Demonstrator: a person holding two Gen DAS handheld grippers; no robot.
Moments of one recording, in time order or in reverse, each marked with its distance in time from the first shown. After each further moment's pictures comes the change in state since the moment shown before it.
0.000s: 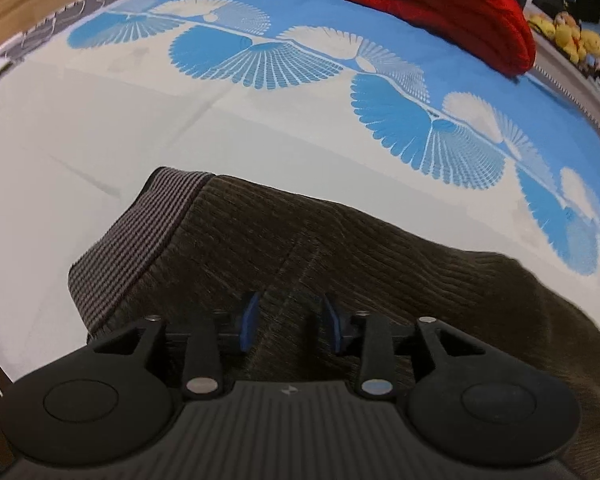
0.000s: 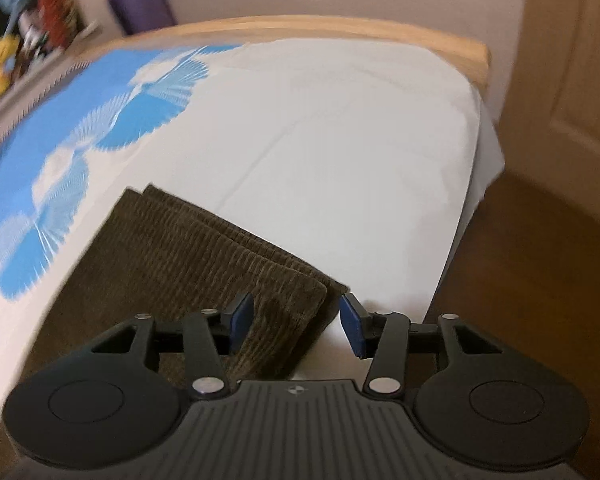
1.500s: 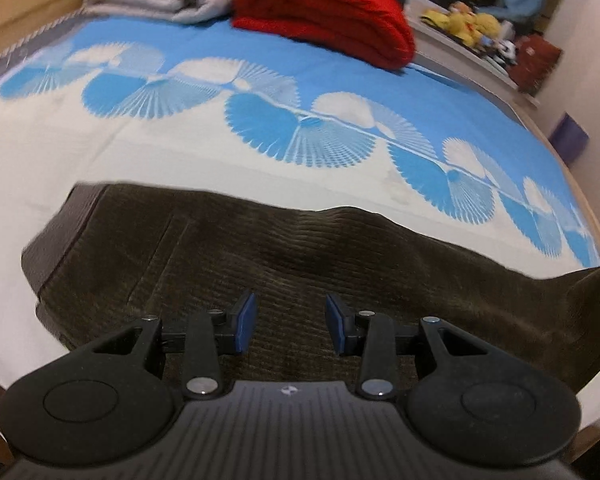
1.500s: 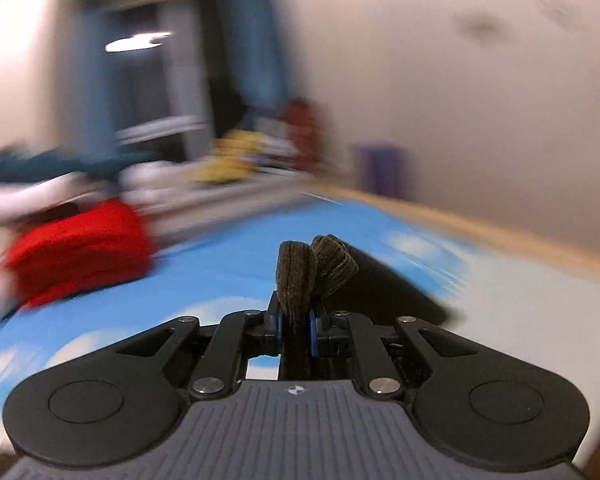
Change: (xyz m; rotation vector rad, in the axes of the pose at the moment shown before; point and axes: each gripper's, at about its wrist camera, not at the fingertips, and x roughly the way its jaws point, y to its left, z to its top) left arm -0.077 -0.048 -0.058 0.156 -0.078 -0.210; right arm -0.164 0.159 -0.099 -0.548 -0.557 0.587
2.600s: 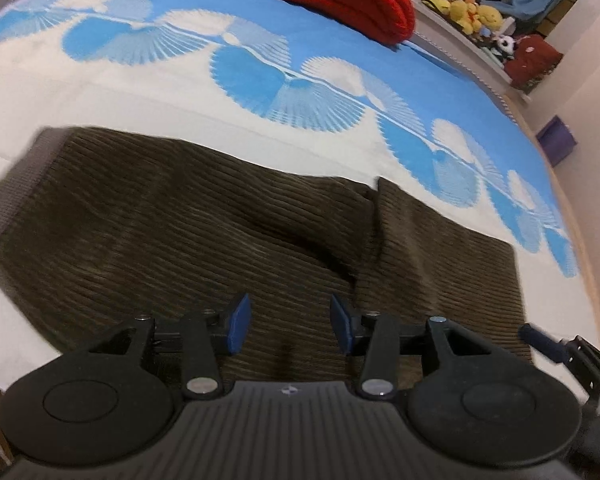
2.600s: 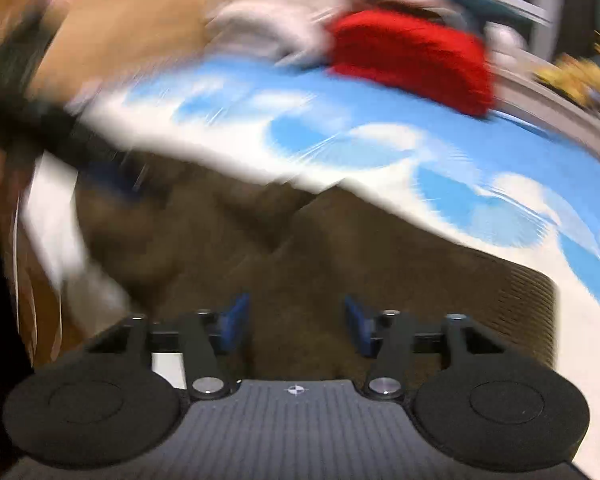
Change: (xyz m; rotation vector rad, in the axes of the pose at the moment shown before) left arm 0.028 0.000 -0.007 -0.066 0.109 -0.114; right arm -0.036 0.151 -0.095 -0.475 0.484 0.665
